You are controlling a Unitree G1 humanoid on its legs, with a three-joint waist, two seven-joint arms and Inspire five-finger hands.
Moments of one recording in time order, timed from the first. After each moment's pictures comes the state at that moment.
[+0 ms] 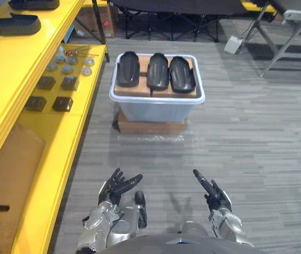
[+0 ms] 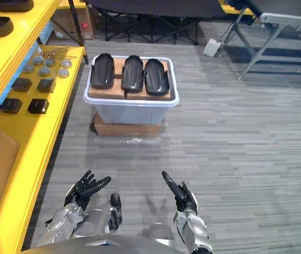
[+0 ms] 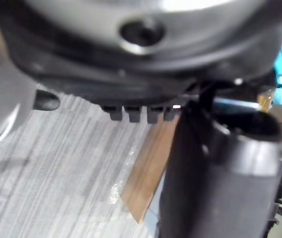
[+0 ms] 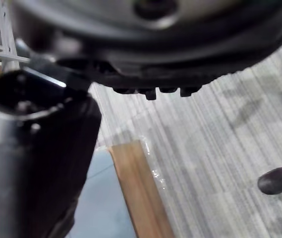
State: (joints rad) left arm 0.17 0.09 -0.04 0.62 -0.46 -0.10 -0.06; right arm 0.07 -0.10 -0.06 0.87 0.40 -0.16 0.04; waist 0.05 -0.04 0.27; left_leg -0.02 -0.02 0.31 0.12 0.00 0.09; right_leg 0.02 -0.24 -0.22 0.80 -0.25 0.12
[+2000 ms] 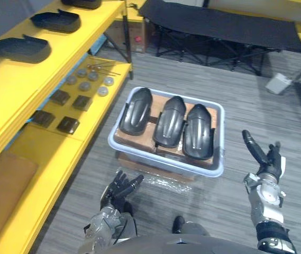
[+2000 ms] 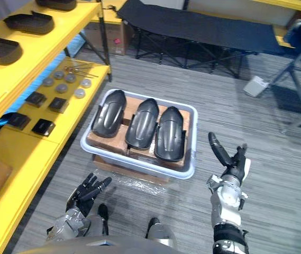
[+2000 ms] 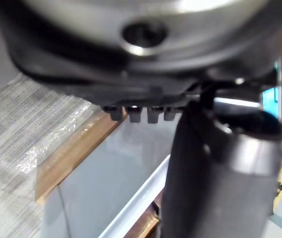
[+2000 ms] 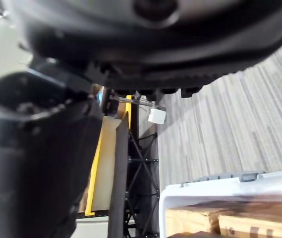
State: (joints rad) left arm 0.25 0.11 -0.18 0.54 -0.66 -0.13 -0.11; right arm -0.08 -0.31 -0.34 0.58 0.30 -0.16 -0.27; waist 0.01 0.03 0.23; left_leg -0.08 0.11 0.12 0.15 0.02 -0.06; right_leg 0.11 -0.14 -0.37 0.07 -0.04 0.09
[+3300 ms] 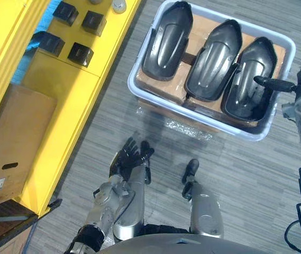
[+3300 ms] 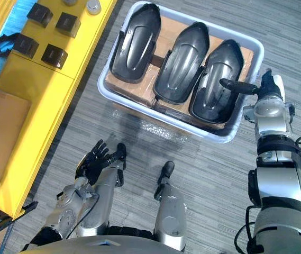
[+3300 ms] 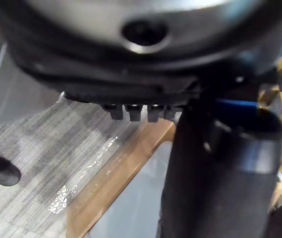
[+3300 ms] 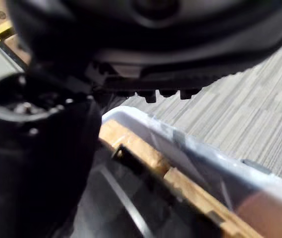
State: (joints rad) left arm 0.02 0.15 -0.27 0.48 -0.66 -0.20 -0.04; right arm -0.86 -0.83 0.10 0.95 0.04 0.23 -0.08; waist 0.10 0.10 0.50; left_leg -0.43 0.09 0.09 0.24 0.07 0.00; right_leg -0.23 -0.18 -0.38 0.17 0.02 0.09
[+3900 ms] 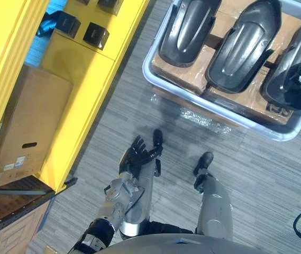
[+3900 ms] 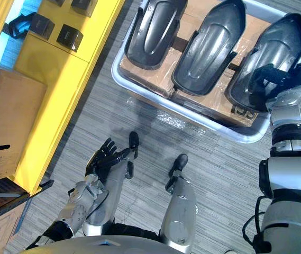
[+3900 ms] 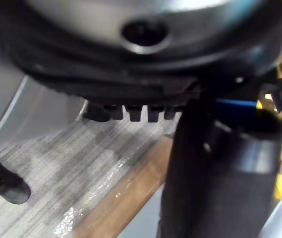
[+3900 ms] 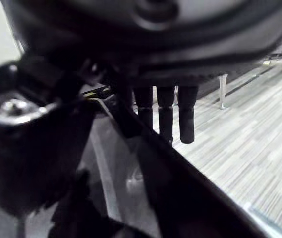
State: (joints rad) left arm -0.04 0.09 -0.35 0.56 -0.68 -0.25 0.00; right arm -0.97 -0.92 0.17 1.09 -0.15 0.33 -0.31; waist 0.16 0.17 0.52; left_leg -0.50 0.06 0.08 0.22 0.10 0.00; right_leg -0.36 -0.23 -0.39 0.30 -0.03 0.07
